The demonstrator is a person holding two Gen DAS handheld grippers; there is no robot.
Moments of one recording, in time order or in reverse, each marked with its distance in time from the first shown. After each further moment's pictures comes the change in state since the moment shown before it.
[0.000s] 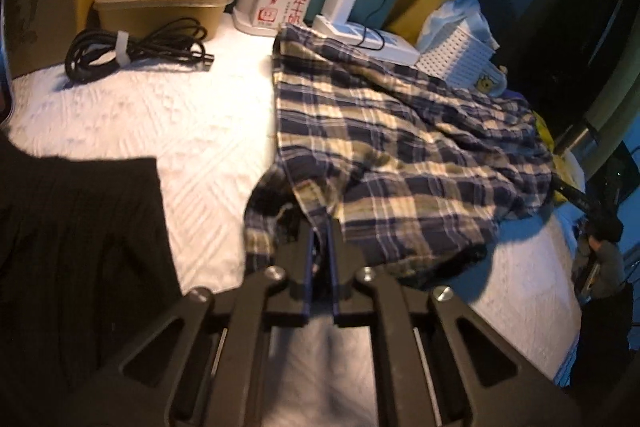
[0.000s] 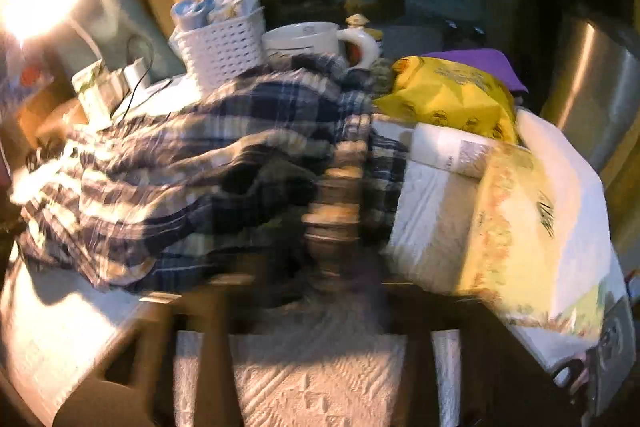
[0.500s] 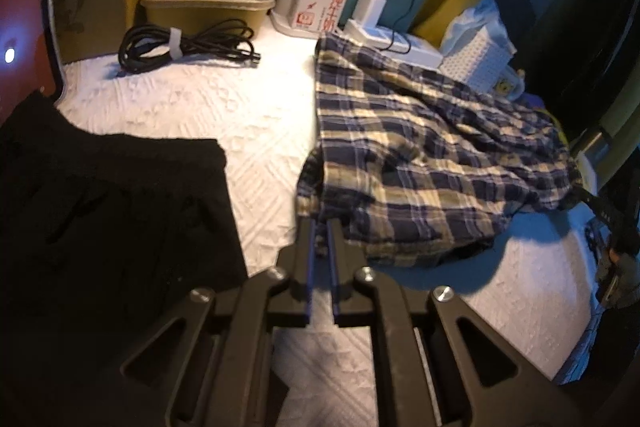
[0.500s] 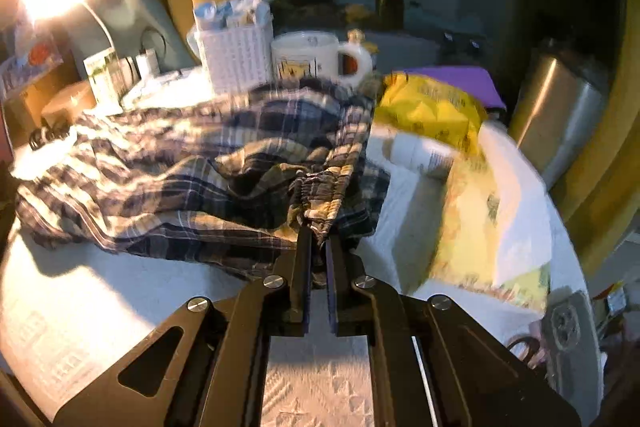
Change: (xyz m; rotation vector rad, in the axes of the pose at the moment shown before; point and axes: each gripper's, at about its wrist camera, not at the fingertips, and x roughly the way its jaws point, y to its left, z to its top) left arm -0.019 0.009 0.003 -0.019 0.010 0.112; right arm -0.029 0.001 -0.013 -0.016 0.044 -0.056
